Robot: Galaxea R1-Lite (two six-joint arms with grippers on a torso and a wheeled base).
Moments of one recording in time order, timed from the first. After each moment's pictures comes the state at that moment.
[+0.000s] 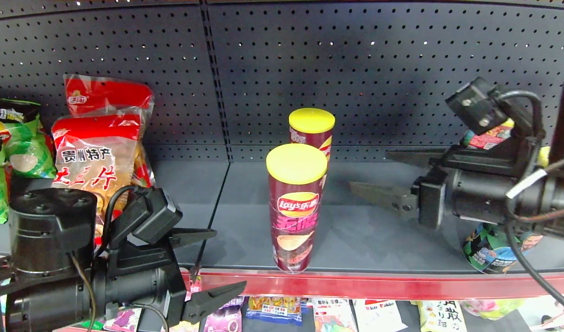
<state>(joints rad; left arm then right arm) -0.52 1.44 -0.41 -0.60 -0.42 0.13 0.65 1.39 -0.85 -0.30 0.07 -0.07</state>
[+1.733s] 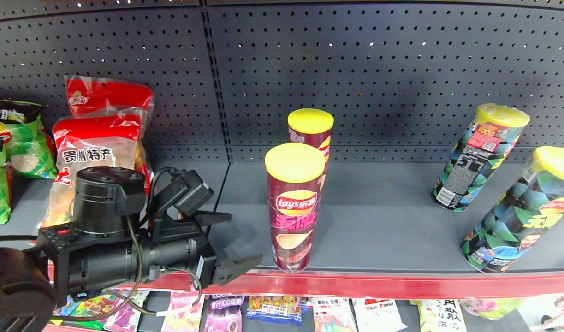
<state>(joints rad) -0.52 1.60 -0.55 -0.60 -0.40 0.14 -0.01 0.08 -0.26 0.41 -0.16 0.01</state>
